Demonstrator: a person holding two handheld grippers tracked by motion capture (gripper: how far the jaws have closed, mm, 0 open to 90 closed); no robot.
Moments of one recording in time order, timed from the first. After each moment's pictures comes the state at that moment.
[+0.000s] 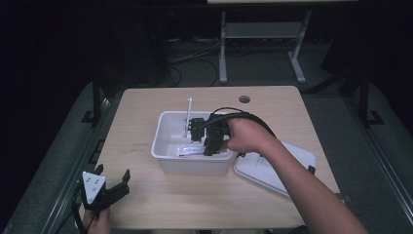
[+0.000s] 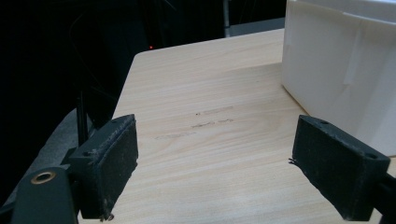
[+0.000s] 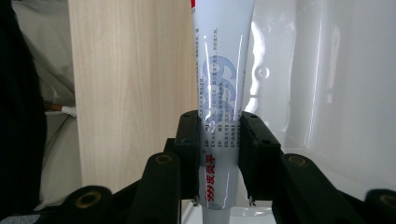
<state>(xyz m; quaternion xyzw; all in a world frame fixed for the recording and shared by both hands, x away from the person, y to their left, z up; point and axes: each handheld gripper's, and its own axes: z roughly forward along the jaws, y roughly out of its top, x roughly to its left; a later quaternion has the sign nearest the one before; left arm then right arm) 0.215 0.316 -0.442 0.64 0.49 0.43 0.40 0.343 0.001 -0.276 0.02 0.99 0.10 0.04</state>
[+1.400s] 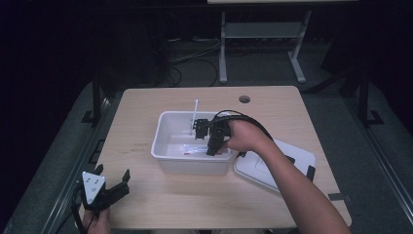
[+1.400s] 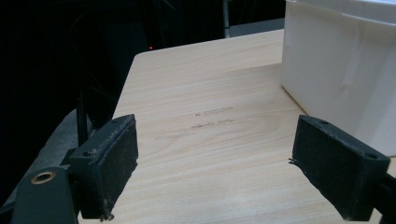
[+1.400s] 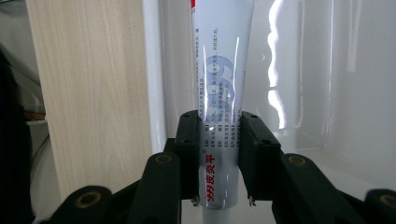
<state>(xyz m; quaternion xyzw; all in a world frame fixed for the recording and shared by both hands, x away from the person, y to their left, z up) 0.214 0.316 -0.442 0.64 0.49 0.43 0.40 0.376 -0.006 -0.321 0.06 0.99 0.09 0.01</state>
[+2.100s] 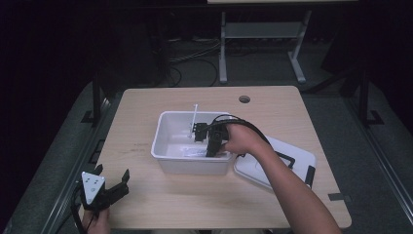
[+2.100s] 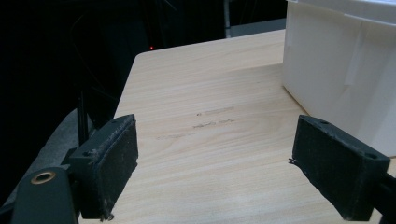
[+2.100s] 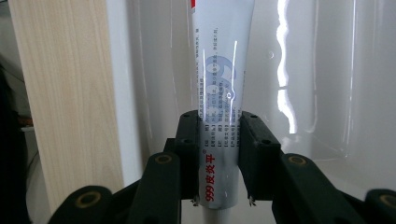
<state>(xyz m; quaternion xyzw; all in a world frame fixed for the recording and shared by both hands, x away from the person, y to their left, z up) 0.214 0.317 -0.442 0.64 0.49 0.43 0.41 0.385 -0.002 -0.347 0.07 0.99 0.09 -0.02</state>
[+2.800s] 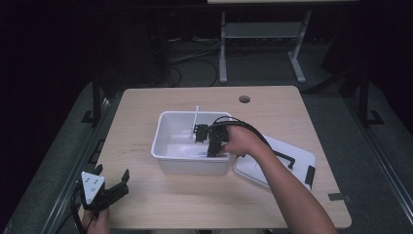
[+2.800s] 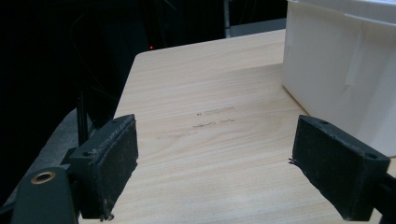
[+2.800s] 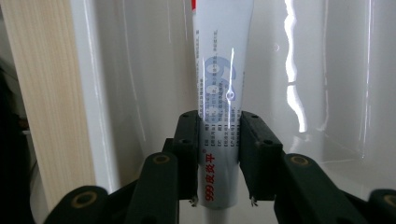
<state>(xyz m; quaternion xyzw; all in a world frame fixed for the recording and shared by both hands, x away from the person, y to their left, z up) 0.214 0.317 -0.442 0.64 0.49 0.43 0.41 0.391 -0.003 -0.360 0.08 0.99 0.09 -0.03</state>
